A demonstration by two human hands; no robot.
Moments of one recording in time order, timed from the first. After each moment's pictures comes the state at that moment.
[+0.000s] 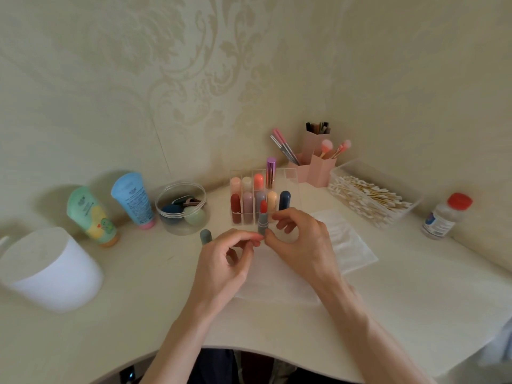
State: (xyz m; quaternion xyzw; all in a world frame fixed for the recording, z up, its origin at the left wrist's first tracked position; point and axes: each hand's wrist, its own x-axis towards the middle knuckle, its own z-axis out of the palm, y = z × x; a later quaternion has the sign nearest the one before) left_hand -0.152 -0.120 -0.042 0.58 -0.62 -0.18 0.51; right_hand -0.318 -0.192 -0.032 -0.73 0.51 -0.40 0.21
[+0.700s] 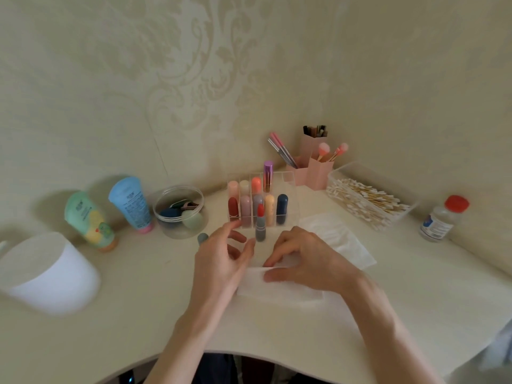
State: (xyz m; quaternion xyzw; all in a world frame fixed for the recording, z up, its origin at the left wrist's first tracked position) left_hand -0.158 -0.133 -0.038 0.68 -0.55 -0.15 0.46; right_hand -0.349 -0.200 -0.020 -0.86 0.38 -0.16 0.30
